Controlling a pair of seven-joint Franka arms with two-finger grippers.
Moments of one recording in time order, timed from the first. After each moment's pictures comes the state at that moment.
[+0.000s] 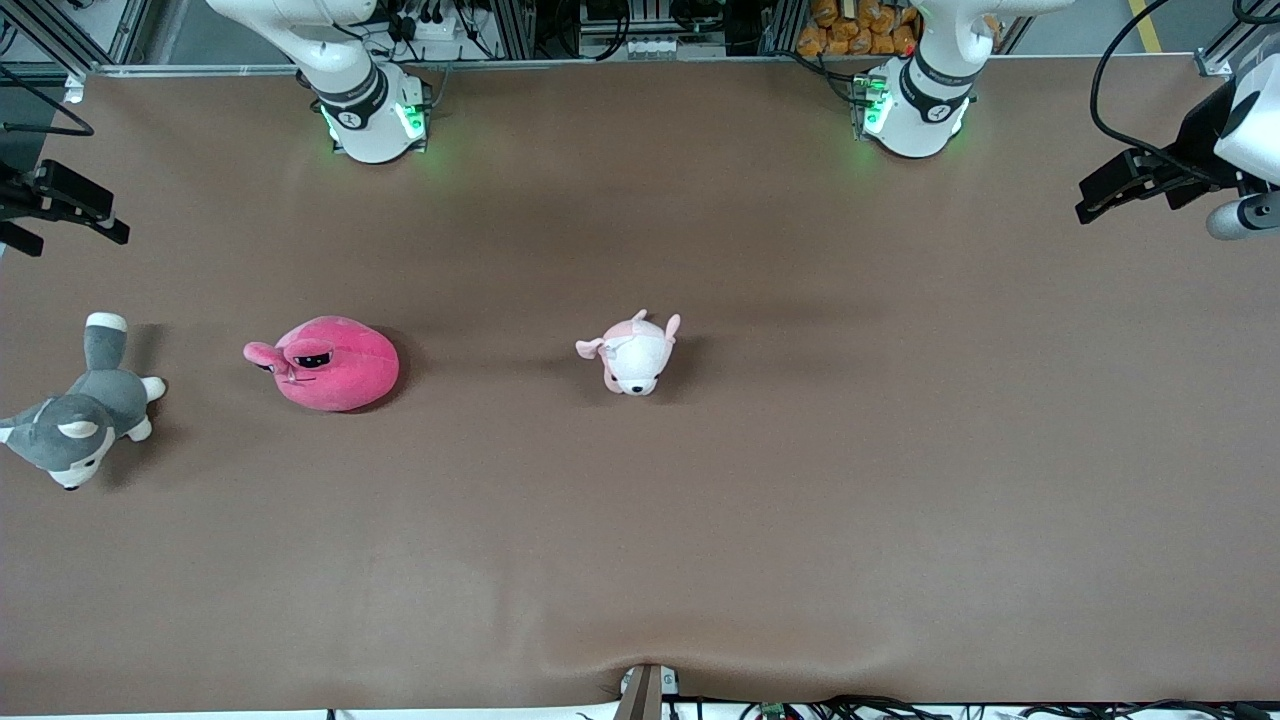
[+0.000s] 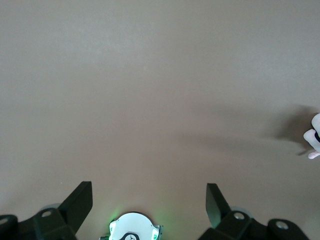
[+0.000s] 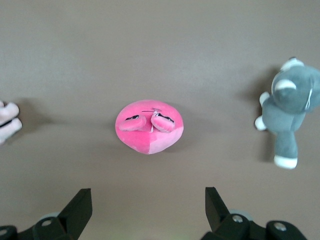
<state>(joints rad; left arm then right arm) -0.05 -0.08 -0.04 -1.57 0.04 1.43 -0.25 -0.05 -0.10 -0.06 -1.64 0.07 1.53 -0.13</state>
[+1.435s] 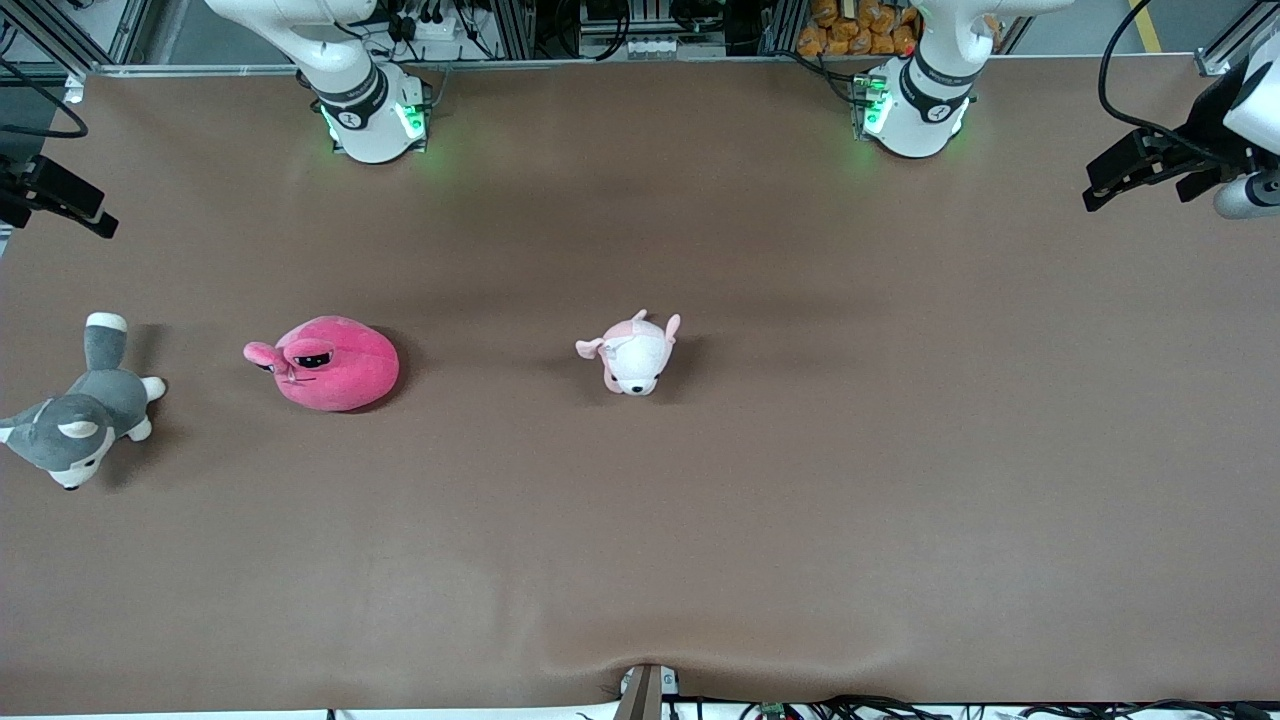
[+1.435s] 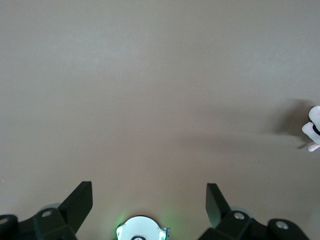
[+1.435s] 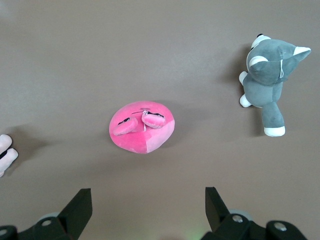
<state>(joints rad) -0.05 -0.10 -0.04 -1.57 0.03 1.44 -0.19 -0.03 -0.10 -0.05 -1.59 0.01 1.49 0.06</state>
